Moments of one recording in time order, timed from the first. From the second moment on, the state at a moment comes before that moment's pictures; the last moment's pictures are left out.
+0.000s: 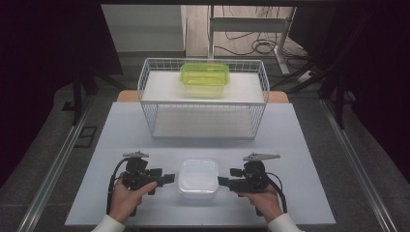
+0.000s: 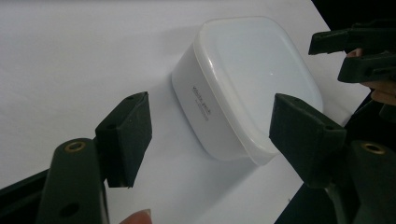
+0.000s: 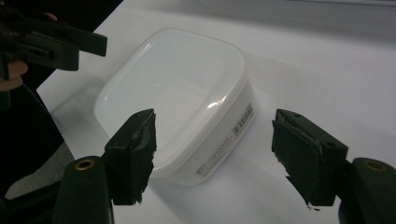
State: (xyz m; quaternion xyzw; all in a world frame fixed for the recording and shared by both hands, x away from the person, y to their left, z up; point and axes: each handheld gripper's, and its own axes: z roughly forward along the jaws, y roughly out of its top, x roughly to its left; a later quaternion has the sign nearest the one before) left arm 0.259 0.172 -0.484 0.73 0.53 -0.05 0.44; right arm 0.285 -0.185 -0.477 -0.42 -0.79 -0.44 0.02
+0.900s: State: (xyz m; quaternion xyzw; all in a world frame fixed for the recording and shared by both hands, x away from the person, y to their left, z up) left arm 0.282 0.155 -0.514 0.68 0.54 -0.19 0.45; right arm 0.300 -0.174 -0.498 -0.48 -0.74 -0.44 0.13
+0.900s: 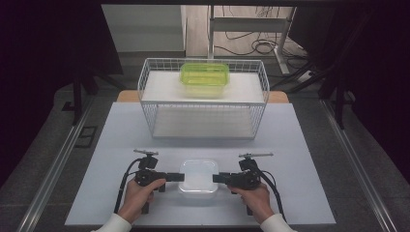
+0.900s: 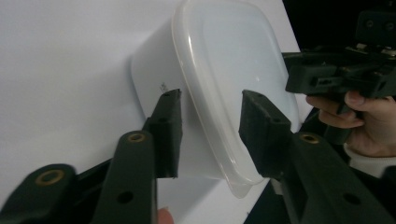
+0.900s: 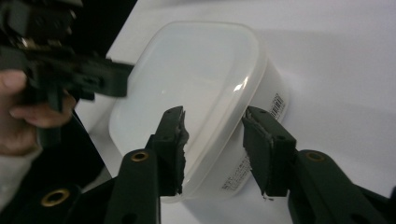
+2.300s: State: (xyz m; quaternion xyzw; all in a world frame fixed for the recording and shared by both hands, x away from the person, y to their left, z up) left arm 0.251 0.161 -0.464 0.70 0.50 -0.09 0.50; right arm 0.281 -0.180 -0.458 -0.42 -0.75 -0.50 0.08
